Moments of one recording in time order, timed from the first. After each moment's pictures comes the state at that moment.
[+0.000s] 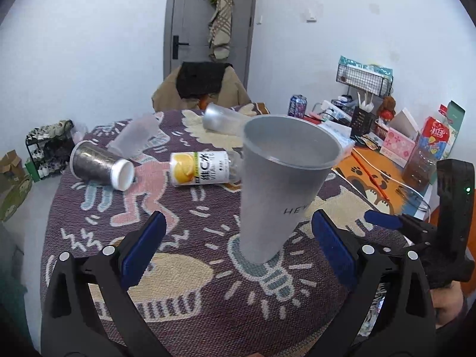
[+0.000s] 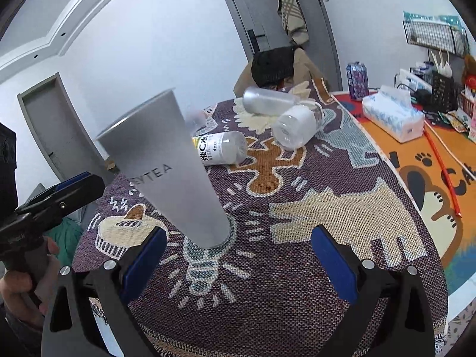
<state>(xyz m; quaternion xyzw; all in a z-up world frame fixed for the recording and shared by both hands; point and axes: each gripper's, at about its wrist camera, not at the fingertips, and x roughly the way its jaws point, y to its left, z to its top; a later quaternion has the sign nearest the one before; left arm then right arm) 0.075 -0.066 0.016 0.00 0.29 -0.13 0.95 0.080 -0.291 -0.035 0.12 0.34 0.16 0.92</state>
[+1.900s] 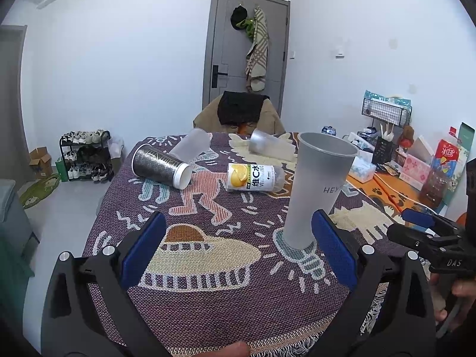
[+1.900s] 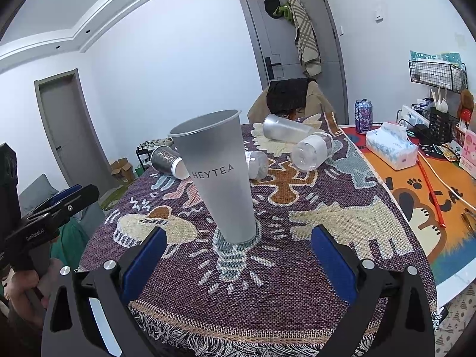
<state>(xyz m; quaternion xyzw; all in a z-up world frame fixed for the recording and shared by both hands) -0.001 -0.004 0.019 -0.03 0.22 -0.06 0.97 0.012 -0.266 -0.008 0.08 0.27 0.17 0.95</state>
